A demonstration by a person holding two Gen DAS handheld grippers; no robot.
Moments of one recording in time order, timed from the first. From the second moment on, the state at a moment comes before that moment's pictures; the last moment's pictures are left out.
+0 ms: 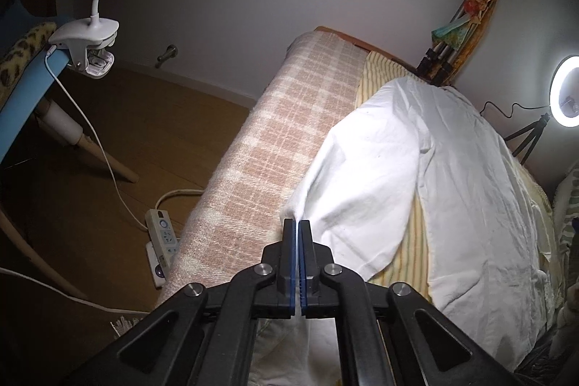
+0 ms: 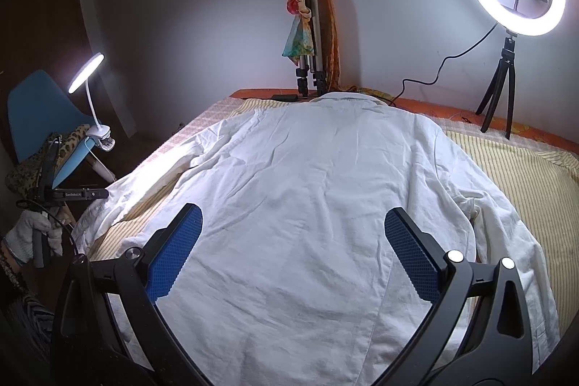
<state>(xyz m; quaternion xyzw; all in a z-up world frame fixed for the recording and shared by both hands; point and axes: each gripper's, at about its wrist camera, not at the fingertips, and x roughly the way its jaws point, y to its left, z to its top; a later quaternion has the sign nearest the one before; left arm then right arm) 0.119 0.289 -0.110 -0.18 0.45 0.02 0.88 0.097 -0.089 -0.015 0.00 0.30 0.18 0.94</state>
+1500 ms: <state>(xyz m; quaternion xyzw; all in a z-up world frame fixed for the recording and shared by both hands) 0.074 0.211 -0.105 -0.19 0.48 -0.12 0.85 0.113 -0.008 -0.055 0.01 0.41 0.30 0.86</state>
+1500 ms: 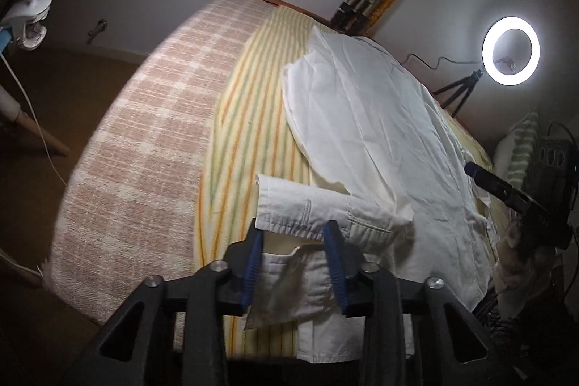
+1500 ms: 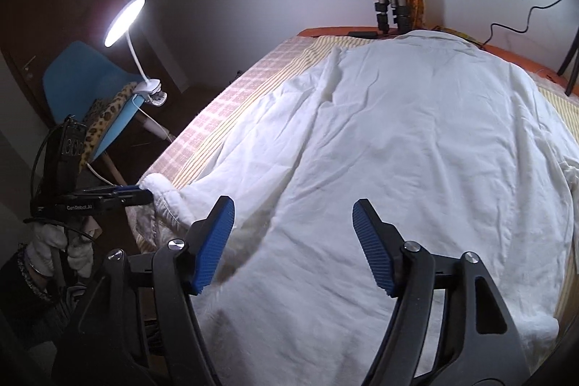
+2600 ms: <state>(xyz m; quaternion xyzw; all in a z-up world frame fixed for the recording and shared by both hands) 0.030 0.155 -0.129 -0.13 0.47 -0.06 0.87 0.199 0.116 -0.039 -0.03 0.49 0.34 0.80</state>
